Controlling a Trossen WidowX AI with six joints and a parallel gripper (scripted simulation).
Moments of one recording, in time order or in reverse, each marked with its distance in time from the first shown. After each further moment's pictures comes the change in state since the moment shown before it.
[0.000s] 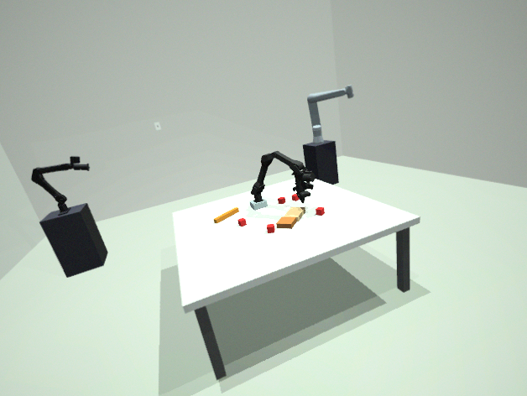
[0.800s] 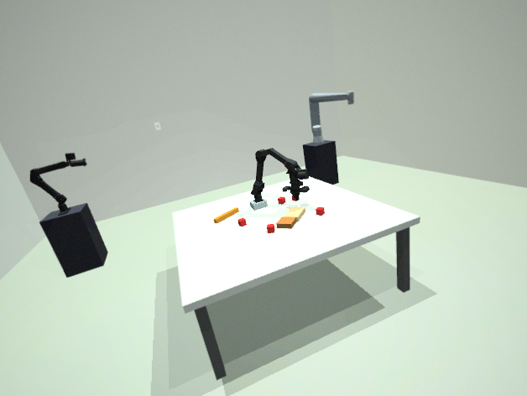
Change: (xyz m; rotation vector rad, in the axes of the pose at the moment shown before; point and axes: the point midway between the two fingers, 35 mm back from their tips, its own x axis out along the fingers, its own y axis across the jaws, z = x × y) arm 0.006 0.089 -0.010 -0.739 0.002 0.009
